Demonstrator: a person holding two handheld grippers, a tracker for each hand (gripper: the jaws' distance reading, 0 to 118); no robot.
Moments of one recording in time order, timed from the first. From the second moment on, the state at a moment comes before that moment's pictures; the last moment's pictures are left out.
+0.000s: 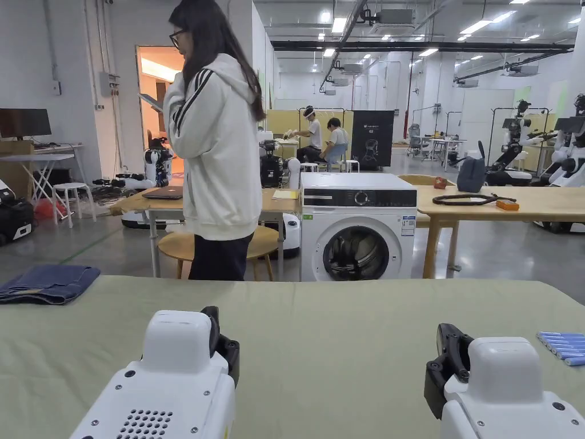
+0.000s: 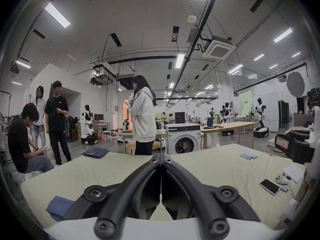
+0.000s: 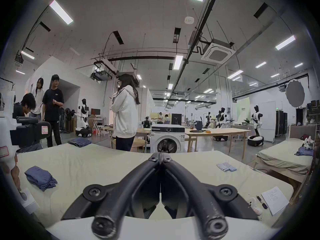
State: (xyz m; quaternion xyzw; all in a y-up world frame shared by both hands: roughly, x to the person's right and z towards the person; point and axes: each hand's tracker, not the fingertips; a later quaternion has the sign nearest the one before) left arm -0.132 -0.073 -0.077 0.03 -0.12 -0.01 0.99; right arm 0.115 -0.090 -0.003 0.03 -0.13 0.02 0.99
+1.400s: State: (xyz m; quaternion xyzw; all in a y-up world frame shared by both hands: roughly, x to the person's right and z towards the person) left arm -0.141 -0.080 -0.068 0.07 -0.08 -0.02 0.99; right arm 0.106 -0.092 -0.001 0.05 -0.12 0.02 0.99
